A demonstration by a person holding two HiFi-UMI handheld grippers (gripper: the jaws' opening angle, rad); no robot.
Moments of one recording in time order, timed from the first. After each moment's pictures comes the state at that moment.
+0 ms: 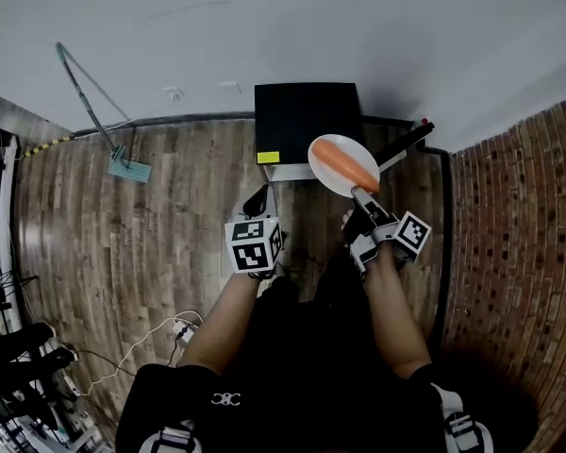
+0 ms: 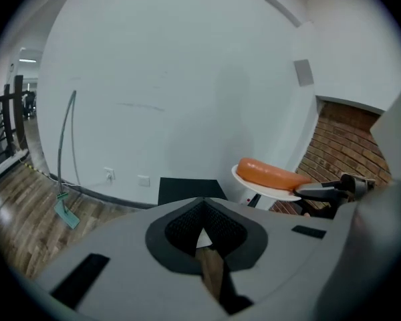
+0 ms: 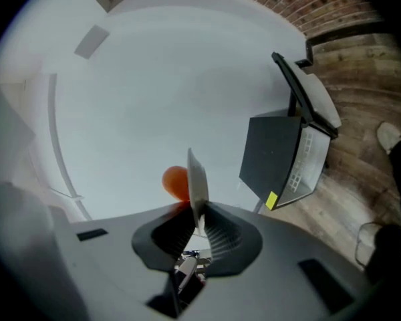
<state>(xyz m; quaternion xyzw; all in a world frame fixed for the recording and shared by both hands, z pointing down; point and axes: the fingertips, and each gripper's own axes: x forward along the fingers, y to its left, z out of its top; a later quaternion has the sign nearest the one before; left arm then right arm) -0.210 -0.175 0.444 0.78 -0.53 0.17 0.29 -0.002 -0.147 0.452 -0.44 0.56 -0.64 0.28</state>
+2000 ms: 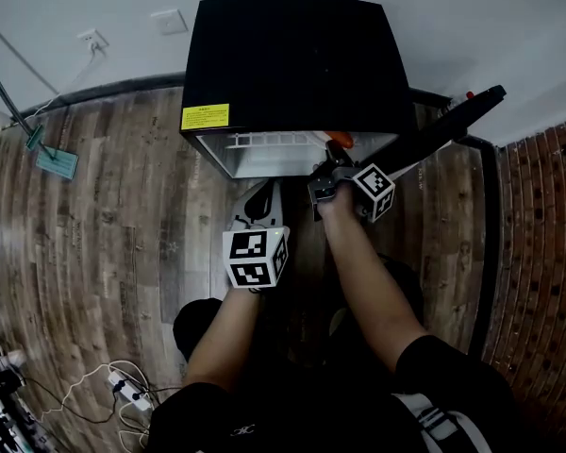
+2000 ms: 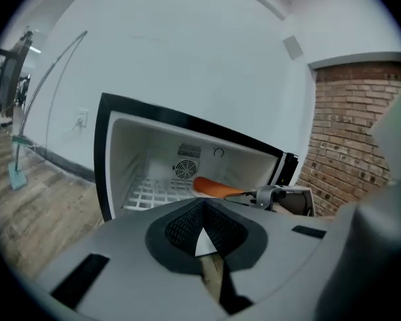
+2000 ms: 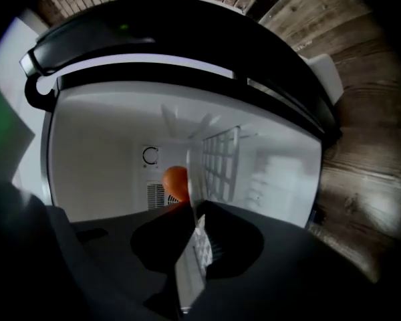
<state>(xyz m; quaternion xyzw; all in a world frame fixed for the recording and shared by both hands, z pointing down) -0.107 -0.229 0.894 0.81 -0.53 0.09 0.24 0.051 -0.319 0.988 -0.52 0.49 -0.61 0.35</state>
